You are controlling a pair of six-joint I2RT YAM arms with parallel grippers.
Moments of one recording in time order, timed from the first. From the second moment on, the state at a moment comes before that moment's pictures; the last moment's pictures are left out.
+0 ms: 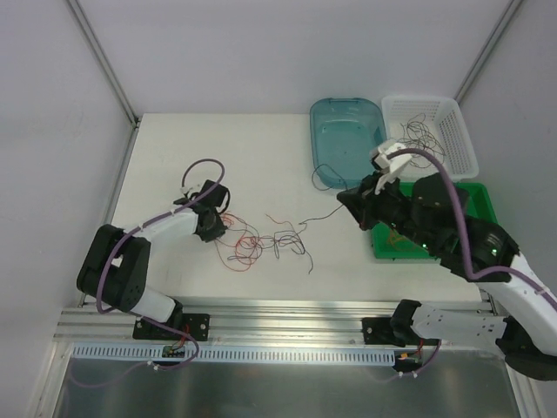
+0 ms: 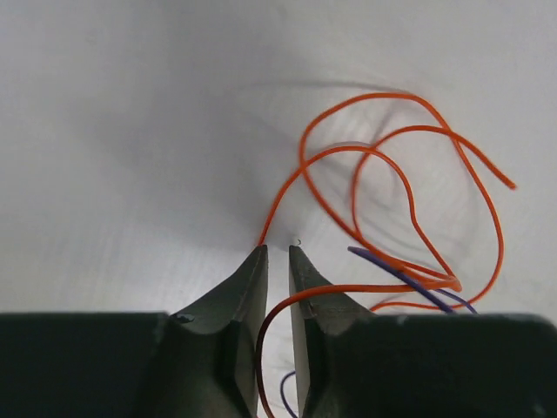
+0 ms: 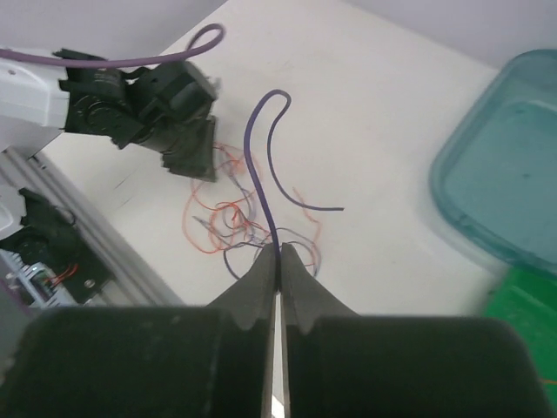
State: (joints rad) left arm -0.43 1.48 0.77 -0.50 -0.23 -0.85; right arm 1.01 0.92 1.40 -0.75 0.21 0.18
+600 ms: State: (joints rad) left arm -0.02 1.43 0.91 -0.64 -0.30 -0.69; right arm 1.01 0.79 1.63 -0.95 0.50 0.02
